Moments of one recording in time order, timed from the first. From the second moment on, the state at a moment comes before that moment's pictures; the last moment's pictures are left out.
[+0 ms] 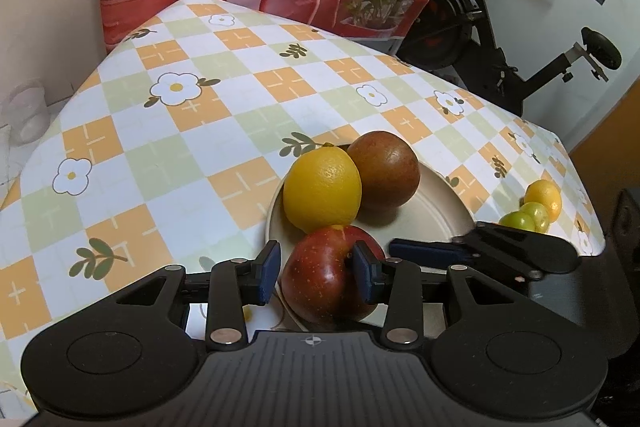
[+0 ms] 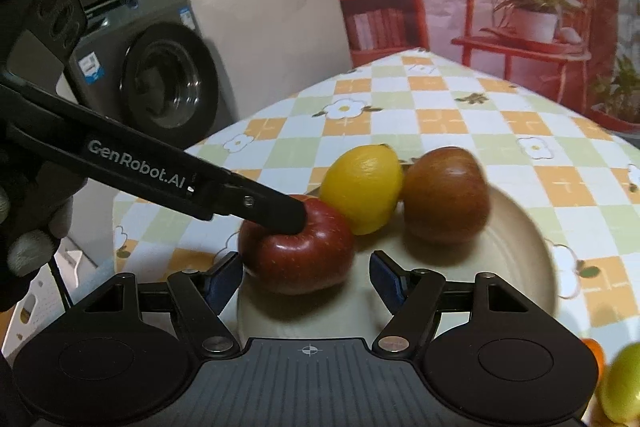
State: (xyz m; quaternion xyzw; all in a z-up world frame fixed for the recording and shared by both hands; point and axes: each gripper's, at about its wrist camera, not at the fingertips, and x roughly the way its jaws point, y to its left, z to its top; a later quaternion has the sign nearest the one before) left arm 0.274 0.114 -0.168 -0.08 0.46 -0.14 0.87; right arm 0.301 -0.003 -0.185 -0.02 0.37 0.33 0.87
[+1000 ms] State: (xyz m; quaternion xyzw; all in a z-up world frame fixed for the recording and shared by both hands) left arm 0.277 0.072 -0.139 -0.06 0.42 -0.14 0.90; right arm 0.255 -0.163 -0.170 0.06 0.27 0.12 0.95
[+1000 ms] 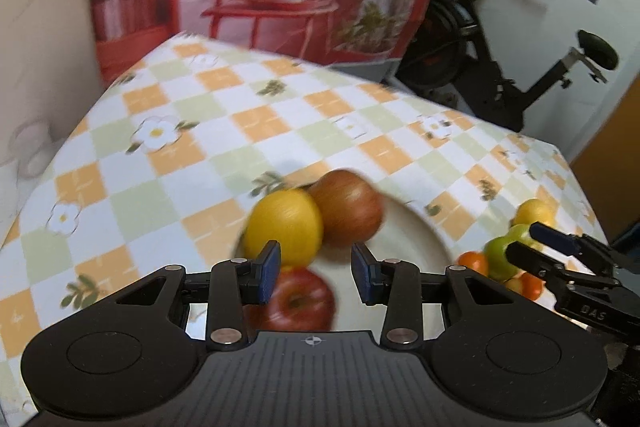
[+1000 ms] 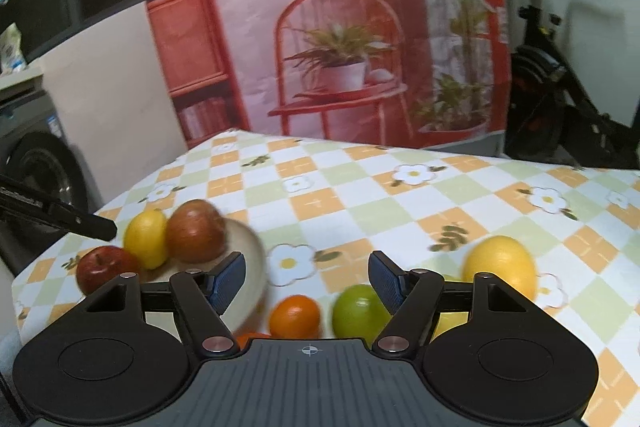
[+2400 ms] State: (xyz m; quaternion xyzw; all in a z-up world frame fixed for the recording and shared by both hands) left arm 0.233 -0.053 -0.157 0.01 0.34 -0.22 0.91; right arm 0.204 -0.232 -0.211 0.06 0.25 0.10 0.96
